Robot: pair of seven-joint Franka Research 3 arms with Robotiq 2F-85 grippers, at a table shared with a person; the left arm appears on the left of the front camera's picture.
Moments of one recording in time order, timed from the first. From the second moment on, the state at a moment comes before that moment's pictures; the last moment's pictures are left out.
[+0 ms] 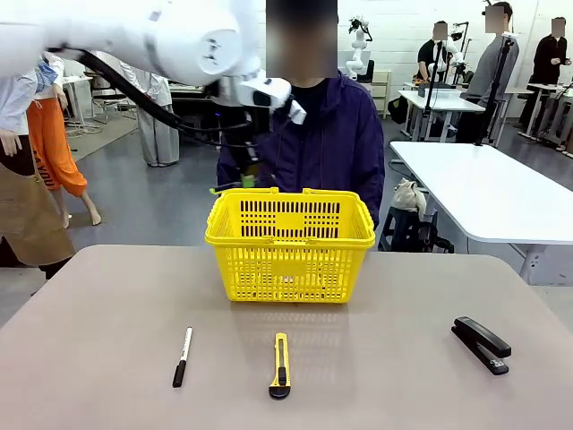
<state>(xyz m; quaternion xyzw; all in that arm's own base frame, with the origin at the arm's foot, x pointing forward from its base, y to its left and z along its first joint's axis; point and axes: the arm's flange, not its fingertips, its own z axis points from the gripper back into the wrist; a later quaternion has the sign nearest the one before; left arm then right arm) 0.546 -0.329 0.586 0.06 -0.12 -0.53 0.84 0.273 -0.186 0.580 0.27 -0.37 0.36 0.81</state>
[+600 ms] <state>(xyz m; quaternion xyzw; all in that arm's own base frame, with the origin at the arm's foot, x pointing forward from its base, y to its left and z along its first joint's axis) 0.562 -0.373 0.547 0.03 -0.10 -0.57 0.82 0.273 -0.186 0.581 0.27 -0.37 0.36 0.81</state>
